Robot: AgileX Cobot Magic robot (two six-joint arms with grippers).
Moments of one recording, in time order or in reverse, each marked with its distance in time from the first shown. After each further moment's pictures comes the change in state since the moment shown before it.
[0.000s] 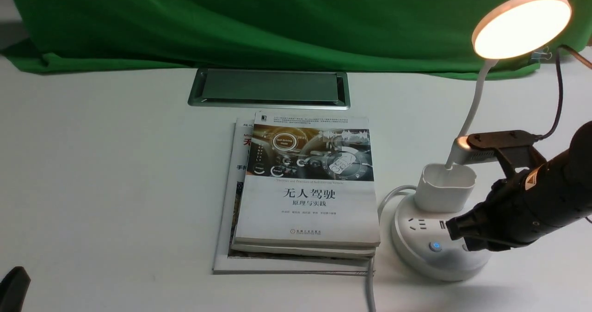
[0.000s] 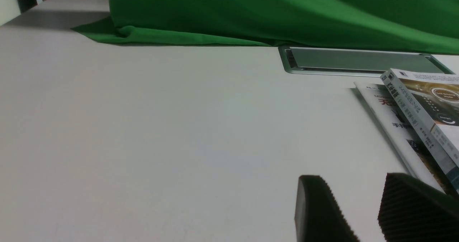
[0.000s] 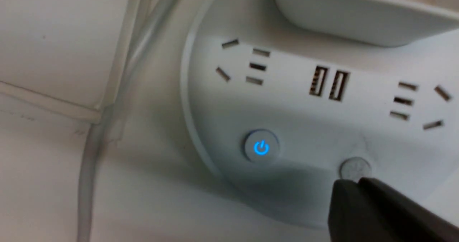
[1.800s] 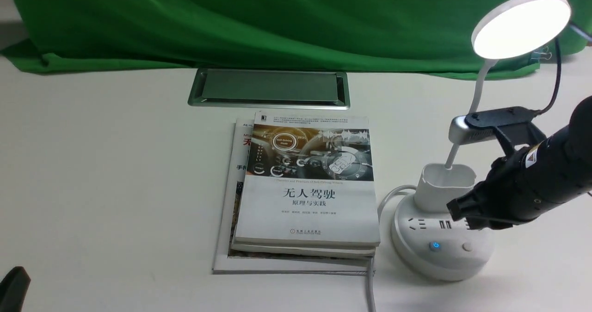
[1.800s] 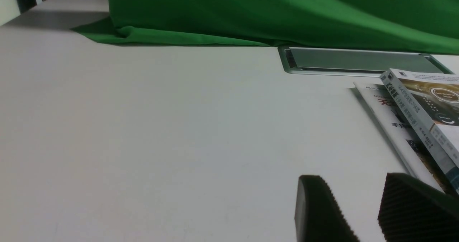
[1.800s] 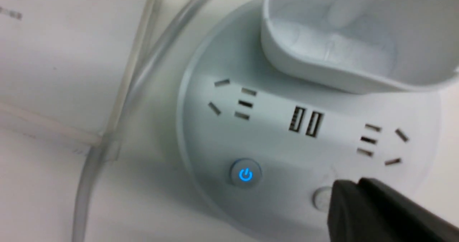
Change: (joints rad) right arm 0.000 0.004 -0.088 -0.056 0.057 -0.009; left arm 0.000 0.000 0.000 0.000 0.000 0.000
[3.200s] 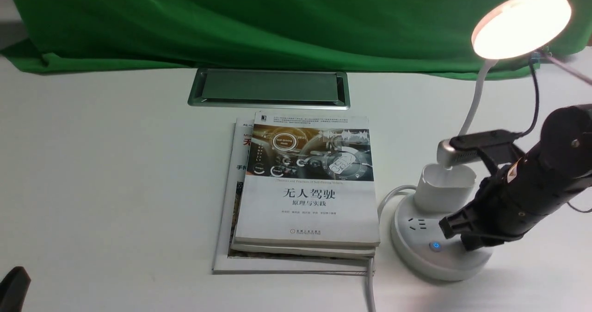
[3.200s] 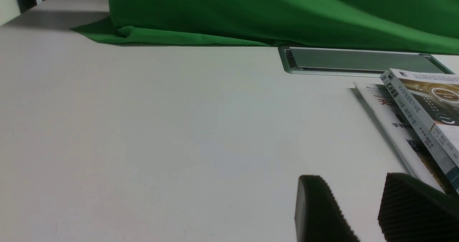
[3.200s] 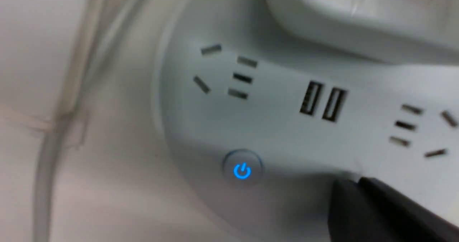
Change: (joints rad) right arm 0.000 0.116 -0.005 -0.004 0.020 -0.005; left arm 0.000 0.000 0.000 0.000 0.000 0.000
